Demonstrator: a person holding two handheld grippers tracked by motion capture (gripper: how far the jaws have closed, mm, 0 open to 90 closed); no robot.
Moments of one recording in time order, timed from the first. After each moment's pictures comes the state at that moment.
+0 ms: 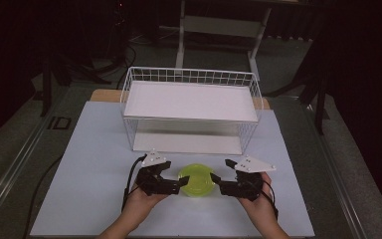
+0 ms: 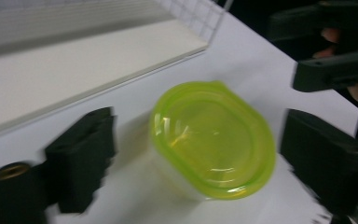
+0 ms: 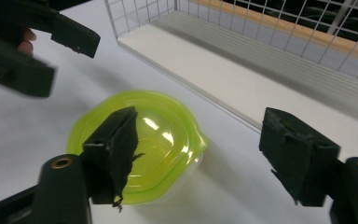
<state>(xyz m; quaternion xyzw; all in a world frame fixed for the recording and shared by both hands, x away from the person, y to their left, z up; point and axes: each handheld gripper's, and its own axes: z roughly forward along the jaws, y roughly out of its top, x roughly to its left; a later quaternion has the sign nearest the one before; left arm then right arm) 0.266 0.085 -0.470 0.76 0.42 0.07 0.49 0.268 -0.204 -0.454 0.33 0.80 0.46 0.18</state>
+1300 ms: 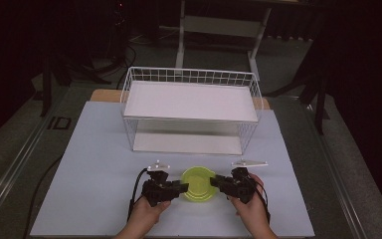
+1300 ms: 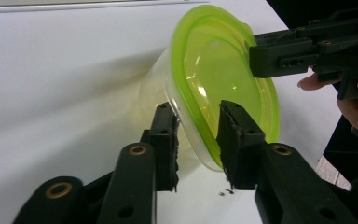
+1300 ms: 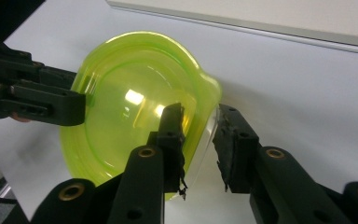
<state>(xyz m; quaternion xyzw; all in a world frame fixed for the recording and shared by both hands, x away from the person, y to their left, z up) 0.255 0.069 -0.497 0.75 0.49 -0.03 0.45 0.278 -0.200 -0.487 0.47 0.78 0.42 0.02</state>
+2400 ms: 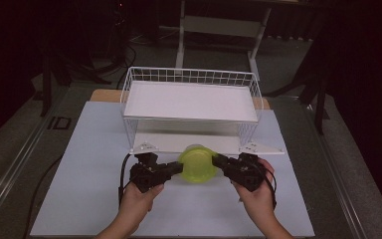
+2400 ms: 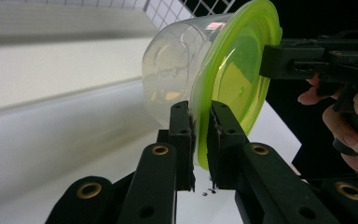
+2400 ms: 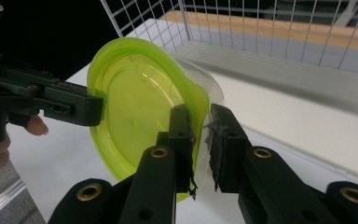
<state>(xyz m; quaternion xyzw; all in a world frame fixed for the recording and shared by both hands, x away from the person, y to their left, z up) 0.256 0.090 -0.413 0.72 0.47 0.00 0.51 0.269 -0.190 -0.397 0.41 0.76 0.49 0.10</state>
